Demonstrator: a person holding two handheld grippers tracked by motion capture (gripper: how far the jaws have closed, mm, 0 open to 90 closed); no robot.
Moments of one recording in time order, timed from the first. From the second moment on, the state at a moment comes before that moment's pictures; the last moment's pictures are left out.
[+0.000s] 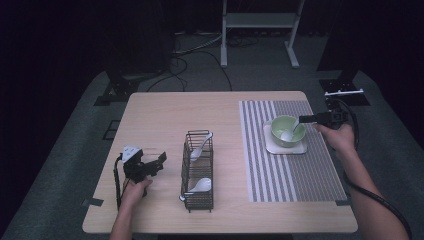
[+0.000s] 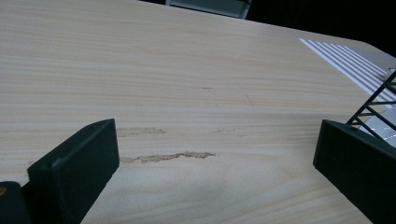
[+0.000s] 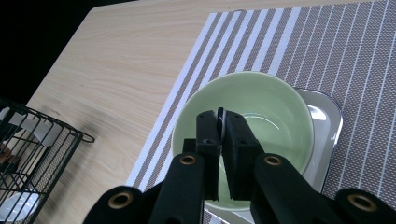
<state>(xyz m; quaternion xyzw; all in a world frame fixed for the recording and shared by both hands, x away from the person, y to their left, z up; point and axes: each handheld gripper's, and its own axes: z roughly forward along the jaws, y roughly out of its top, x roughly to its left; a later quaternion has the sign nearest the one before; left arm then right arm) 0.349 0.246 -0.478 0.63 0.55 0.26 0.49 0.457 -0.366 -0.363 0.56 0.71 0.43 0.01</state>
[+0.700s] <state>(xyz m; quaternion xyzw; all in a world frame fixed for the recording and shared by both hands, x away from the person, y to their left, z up) 0.349 0.246 -0.478 0.63 0.55 0.26 0.49 0.456 -0.373 -0.365 0.57 0.71 0.42 0.01</state>
